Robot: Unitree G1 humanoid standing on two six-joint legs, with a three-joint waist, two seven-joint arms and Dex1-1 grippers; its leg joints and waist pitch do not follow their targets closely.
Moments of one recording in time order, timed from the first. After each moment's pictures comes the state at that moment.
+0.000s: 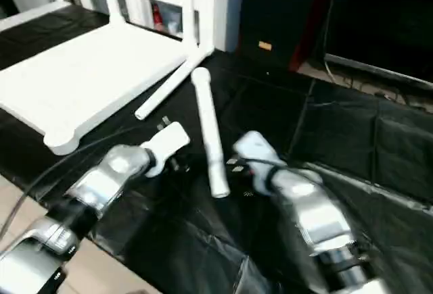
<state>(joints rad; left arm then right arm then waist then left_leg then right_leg) -0.67 0.25 -0.44 0.67 0.11 0.20 -0.52 -0.29 -0.35 0.27 0.01 0.04 0.54 0.56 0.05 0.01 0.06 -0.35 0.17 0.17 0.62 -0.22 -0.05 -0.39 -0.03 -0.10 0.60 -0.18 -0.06</state>
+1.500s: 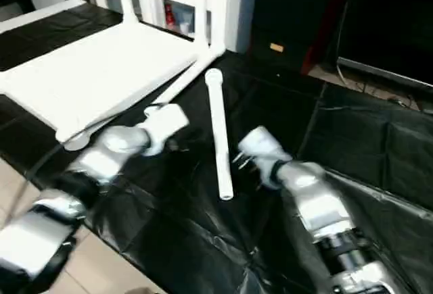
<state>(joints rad) -0.85 0.18 -0.36 0.99 0.19 -0.05 -0.51 -0.38 -0.41 0.33 0.20 -0.09 0.44 0.57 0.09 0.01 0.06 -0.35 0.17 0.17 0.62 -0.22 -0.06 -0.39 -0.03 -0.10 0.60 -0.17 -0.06</state>
